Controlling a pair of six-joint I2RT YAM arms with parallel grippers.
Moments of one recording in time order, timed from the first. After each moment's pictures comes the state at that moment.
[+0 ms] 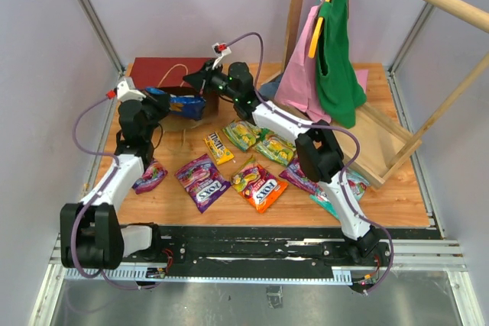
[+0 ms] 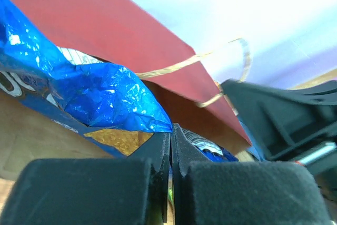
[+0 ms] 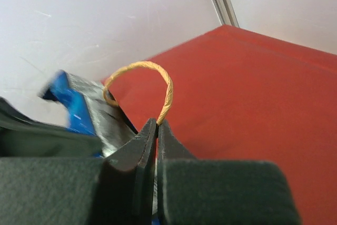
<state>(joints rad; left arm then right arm) -0.02 1.24 0.67 0.49 -0.02 -0.69 0.72 2.39 2.05 0.50 -0.33 0.55</state>
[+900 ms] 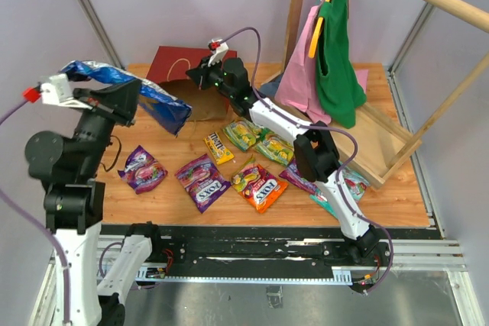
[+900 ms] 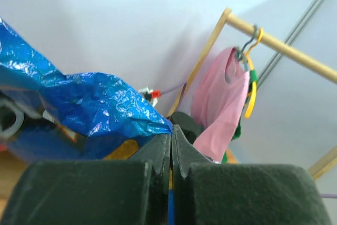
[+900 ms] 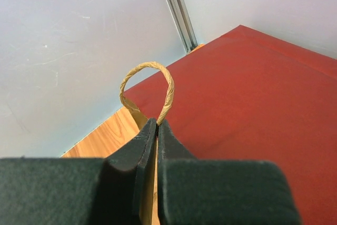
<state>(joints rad) -0.02 0.72 1.23 -0.23 0.25 -0.53 0.74 2.43 2.17 0.34 -0.19 0.37</state>
